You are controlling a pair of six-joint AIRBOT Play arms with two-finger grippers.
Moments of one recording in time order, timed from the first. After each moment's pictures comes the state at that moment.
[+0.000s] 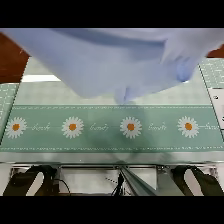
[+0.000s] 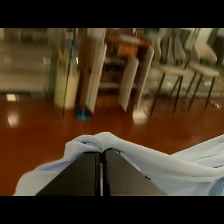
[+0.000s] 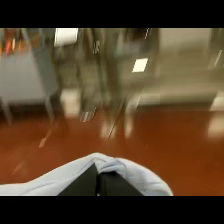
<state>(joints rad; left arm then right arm) 0.08 -0.54 1.50 0.87 -0.88 -1.35 -0.38 -0.69 1.39 -0.59 0.85 1.05</state>
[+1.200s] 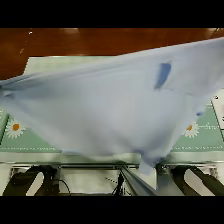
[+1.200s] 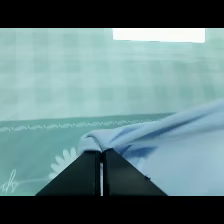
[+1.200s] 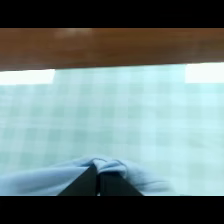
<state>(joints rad) 0.08 -0.61 1.31 1.27 -1.43 -1.58 -0.36 -1.06 1.83 -1.08 1.52 1.46</state>
